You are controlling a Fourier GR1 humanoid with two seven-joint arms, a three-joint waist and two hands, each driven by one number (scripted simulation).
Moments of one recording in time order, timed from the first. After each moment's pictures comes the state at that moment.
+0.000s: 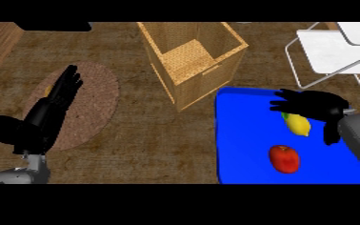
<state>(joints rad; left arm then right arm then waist) -0.06 0.29 0.00 -1.67 0.10 -0.01 0.16 -0.51 -0.65 0.39 -0.84 1.16 0.28 -0.82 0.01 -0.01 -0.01</state>
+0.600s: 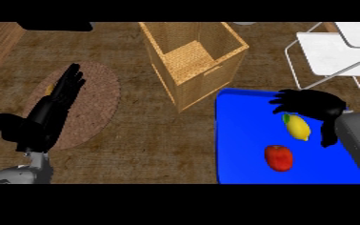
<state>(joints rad) -0.08 0.27 0.01 -1.66 0.08 -0.02 0.16 -0.55 -0.59 0.31 -0.67 1.18 0.07 -0.91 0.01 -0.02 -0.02</state>
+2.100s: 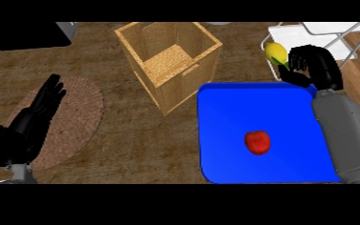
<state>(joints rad) 0.01 0.29 0.09 -1.68 0.07 -0.02 0.17 -0.60 -0.33 -0.21 -0.87 0.76 -0.18 -0.27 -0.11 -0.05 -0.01</state>
